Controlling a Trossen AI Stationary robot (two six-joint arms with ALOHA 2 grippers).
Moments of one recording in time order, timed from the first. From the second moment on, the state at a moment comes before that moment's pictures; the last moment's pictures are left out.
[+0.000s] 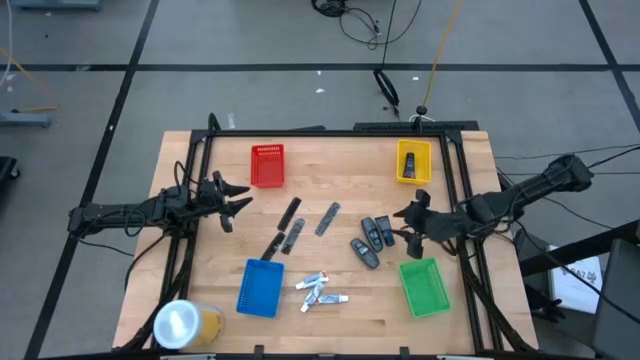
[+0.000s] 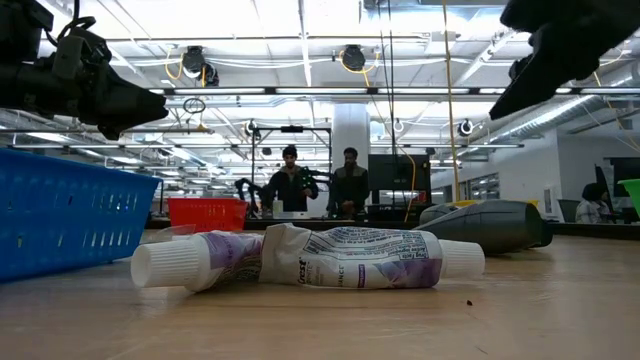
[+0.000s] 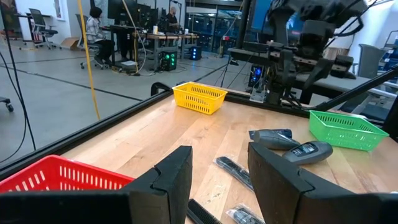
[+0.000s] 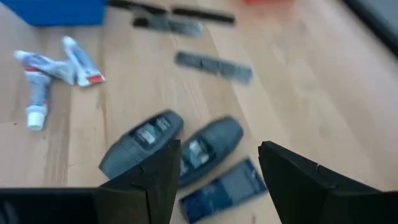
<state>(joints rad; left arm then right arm) 0.08 0.10 0.02 0.08 -0.21 -0.11 0.38 0.92 0.66 -0.56 0.47 0.49</state>
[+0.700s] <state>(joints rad) 0.08 0.10 0.02 0.08 -0.21 -0.11 0.19 1.32 0.74 -0.68 0.17 0.96</state>
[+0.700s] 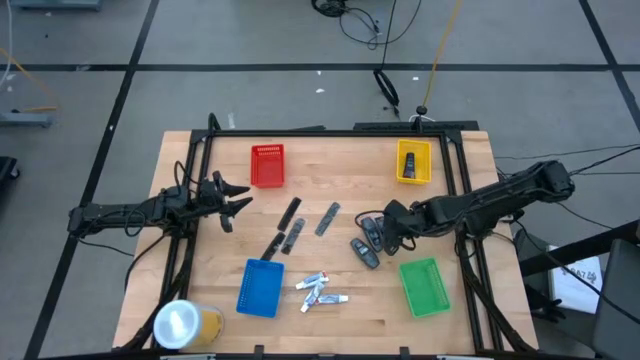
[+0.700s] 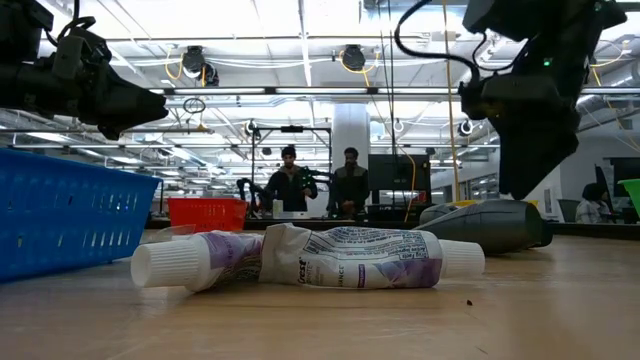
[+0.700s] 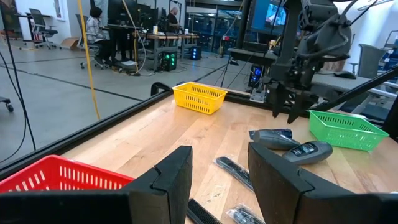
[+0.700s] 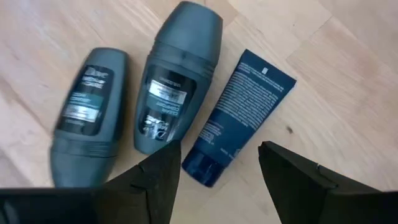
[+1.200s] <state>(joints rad) 0.08 0.10 0.02 0.08 -0.21 -0.11 0.19 1.46 0.74 -0.62 0.15 0.93</state>
